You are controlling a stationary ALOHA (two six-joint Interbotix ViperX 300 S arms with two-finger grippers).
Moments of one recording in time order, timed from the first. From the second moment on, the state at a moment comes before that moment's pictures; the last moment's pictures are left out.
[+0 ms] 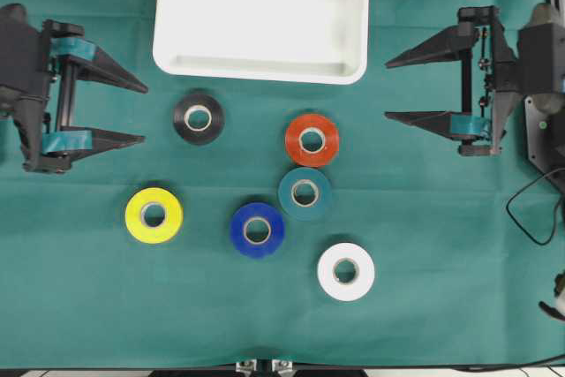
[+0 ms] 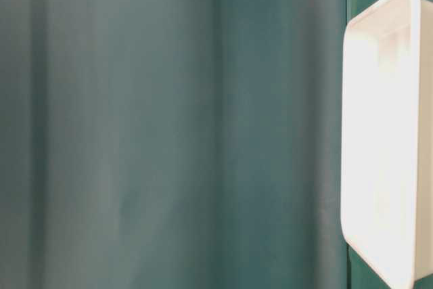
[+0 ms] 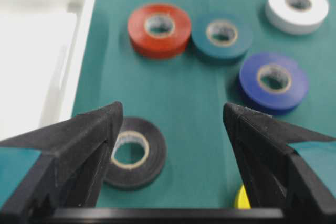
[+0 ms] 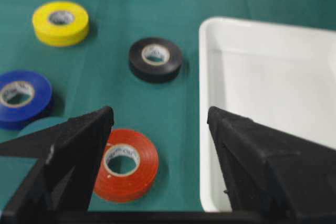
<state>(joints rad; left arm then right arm) -0.05 -0.60 1.08 -0.03 -0.06 -0.02 -0.03 -0.65 1.13 0.00 -0.19 0.06</state>
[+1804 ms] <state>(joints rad) -0.04 -0.48 1.01 -0.03 0.05 -0.04 0.10 -0.22 0.93 0.00 -0.10 0.16</state>
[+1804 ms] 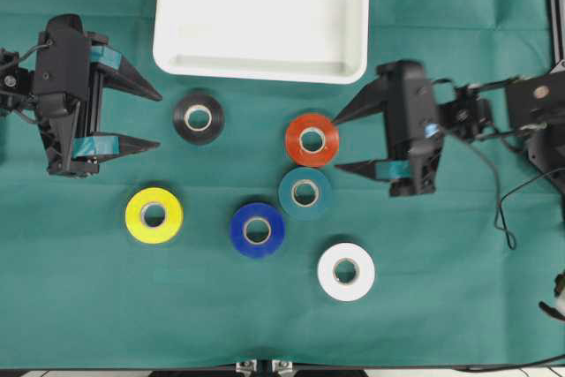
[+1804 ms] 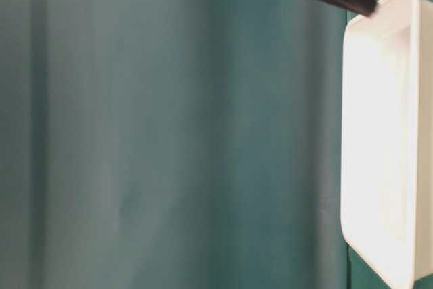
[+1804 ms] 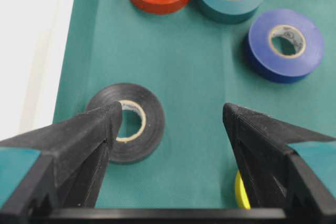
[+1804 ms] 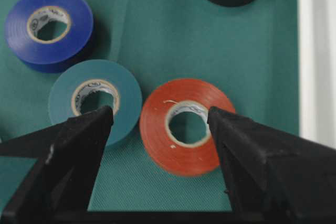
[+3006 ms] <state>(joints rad) -0.04 -0.48 1.01 -0.03 0.04 -0.05 0.17 0.11 0.61 -0.15 0.24 0.15</state>
